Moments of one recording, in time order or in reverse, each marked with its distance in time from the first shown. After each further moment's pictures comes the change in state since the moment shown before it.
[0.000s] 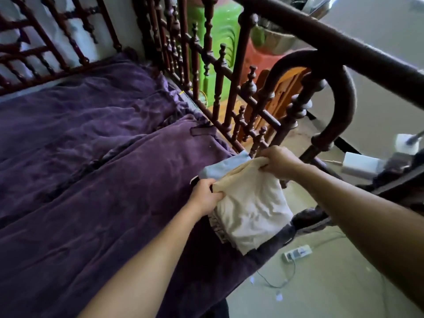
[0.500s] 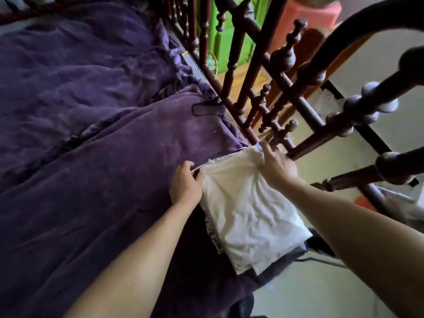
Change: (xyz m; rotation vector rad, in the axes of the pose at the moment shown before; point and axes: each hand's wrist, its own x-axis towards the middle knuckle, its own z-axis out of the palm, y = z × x) left_hand 0.125 -0.089 0.011 0.270 0.406 -0.269; right_hand 0.118 0.031 0.118 -0.122 0.073 0.087
